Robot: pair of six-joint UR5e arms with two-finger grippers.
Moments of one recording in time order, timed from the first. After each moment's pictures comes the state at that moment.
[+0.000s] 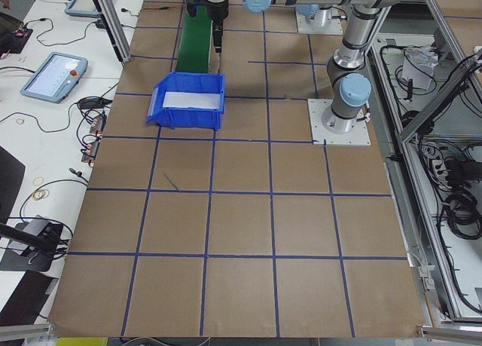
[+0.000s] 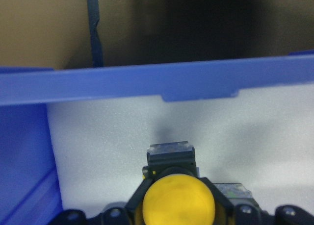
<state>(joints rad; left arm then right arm) -1.49 -1.63 -1.50 -1.58 1.57 0.07 0.86 -1.03 1.48 -2.09 -1.54 -2.25</state>
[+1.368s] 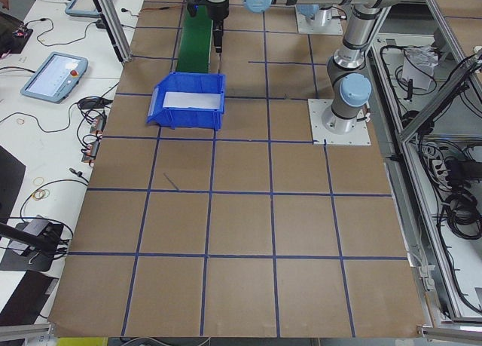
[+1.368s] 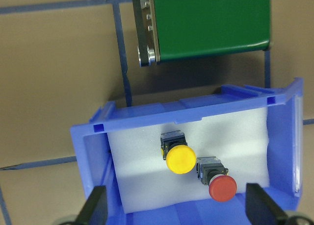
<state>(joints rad) -1.49 -1.63 -1.50 -1.58 1.57 0.07 0.89 -1.30 1.47 -1.87 -1.54 -2.13</state>
